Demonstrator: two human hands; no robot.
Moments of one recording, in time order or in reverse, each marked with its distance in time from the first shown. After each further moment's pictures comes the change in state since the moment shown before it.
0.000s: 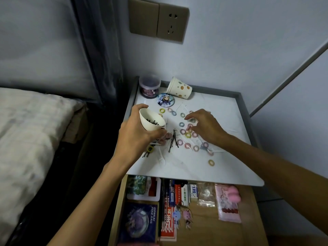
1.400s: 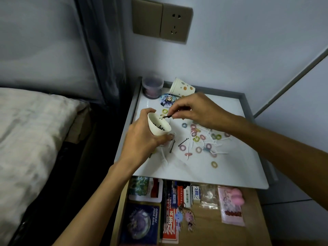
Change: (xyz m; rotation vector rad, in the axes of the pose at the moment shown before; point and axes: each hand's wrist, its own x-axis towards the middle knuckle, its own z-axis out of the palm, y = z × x) left_hand -0.002 -0.002 0.008 0.064 -0.062 0.027; right_hand 0.008 -0.080 -0.060 0.271 -0.205 -0.361
